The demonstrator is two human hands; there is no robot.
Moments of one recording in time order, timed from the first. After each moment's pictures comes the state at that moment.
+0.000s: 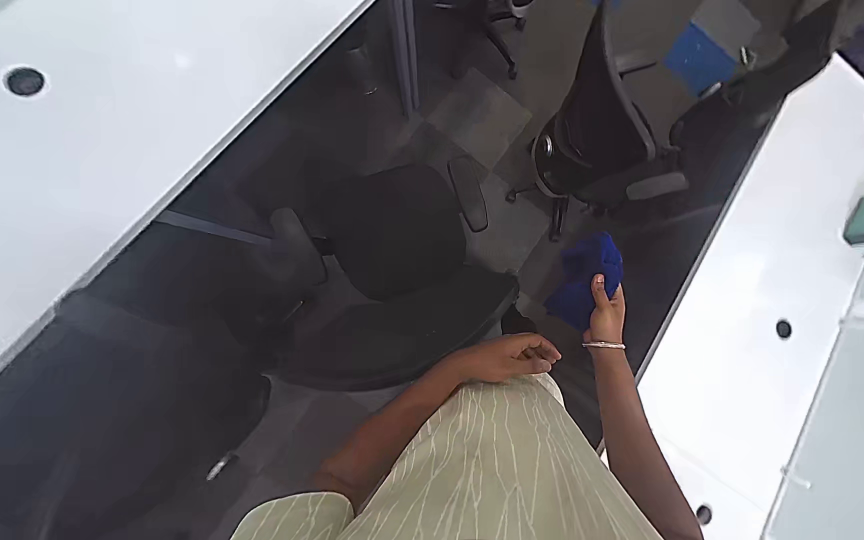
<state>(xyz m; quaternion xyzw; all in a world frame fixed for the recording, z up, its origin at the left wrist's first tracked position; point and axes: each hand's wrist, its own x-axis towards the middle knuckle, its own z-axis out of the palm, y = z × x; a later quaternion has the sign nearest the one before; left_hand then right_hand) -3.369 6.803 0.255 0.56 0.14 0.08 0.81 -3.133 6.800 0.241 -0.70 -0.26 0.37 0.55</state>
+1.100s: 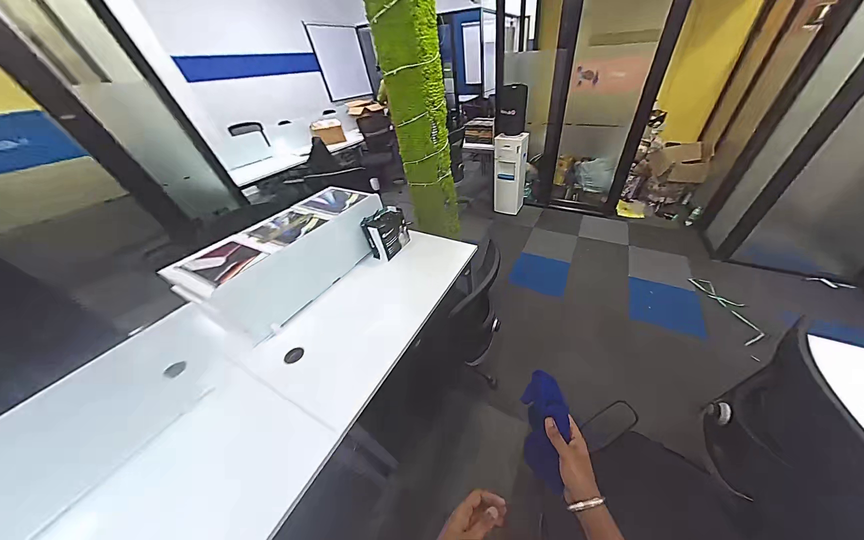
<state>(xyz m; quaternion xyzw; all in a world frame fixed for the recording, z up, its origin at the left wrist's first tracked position) -3.121 7.593 0.254 0.56 0.38 0.22 0.71 -2.881 7.609 0.288 -0.58 -0.25 0.43 0.64</state>
